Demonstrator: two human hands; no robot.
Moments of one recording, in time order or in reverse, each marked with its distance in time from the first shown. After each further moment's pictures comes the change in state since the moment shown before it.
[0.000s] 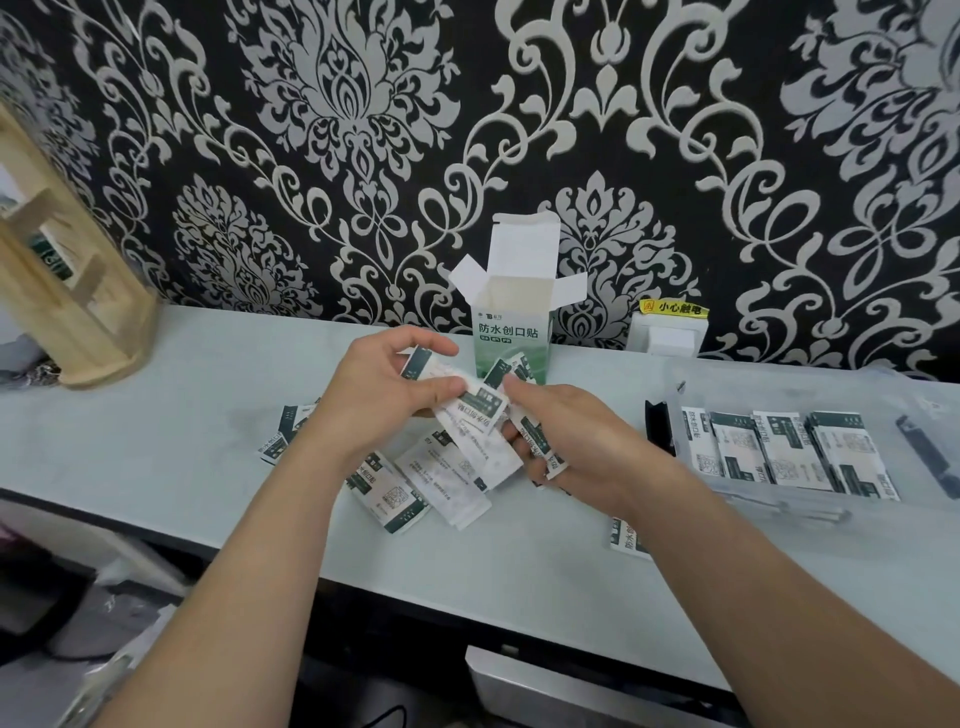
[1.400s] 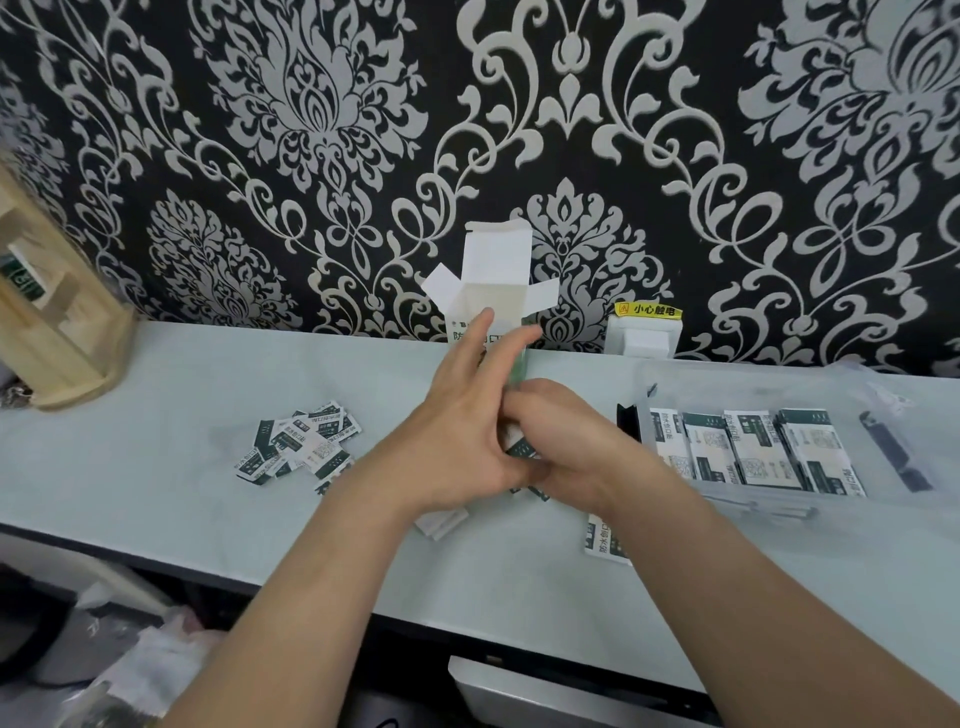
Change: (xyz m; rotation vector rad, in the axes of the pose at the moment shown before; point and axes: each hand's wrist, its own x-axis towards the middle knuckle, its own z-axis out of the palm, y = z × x) left_hand -0.020 0.024 0.064 0.569 -0.309 0.296; right_hand -0.002 -0.007 -0.006 0.057 -0.076 -0.105
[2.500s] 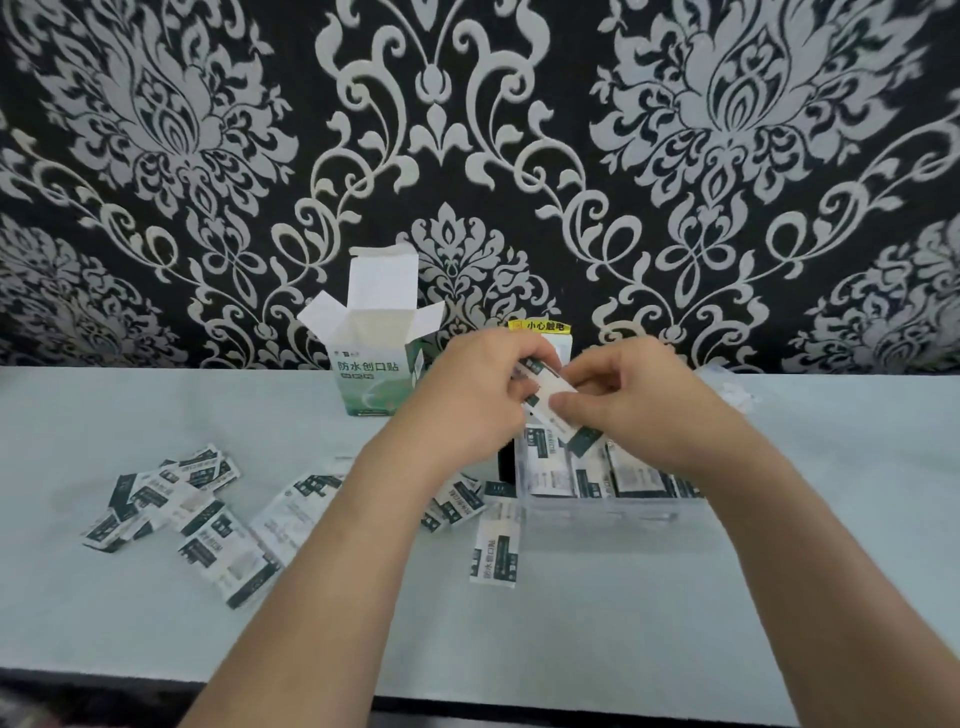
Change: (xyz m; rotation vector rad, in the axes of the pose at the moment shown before) left_hand 0.070 0.081 0.033 -0.028 0.100 0.101; right_hand -0.084 -0.050 -0.112 -0.842 0.407 -0.252
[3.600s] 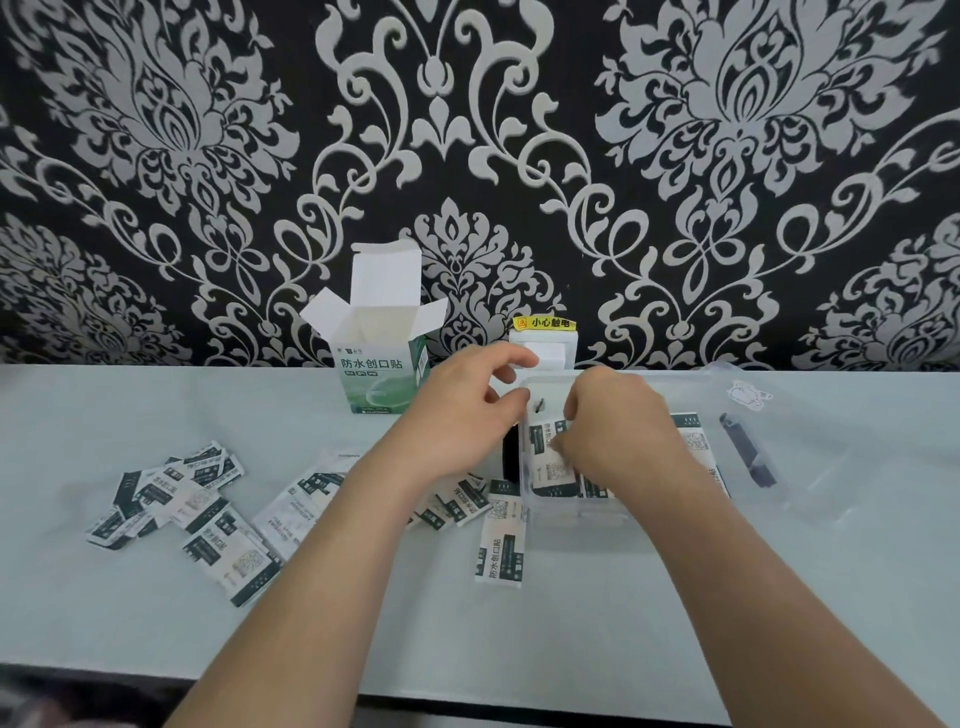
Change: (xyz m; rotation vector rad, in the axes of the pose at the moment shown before) left_hand -0.001 -0.032 0.012 -0.098 -0.010 -0.085; right_hand 0.018 0.006 0.043 -0.557 0.120 0.239
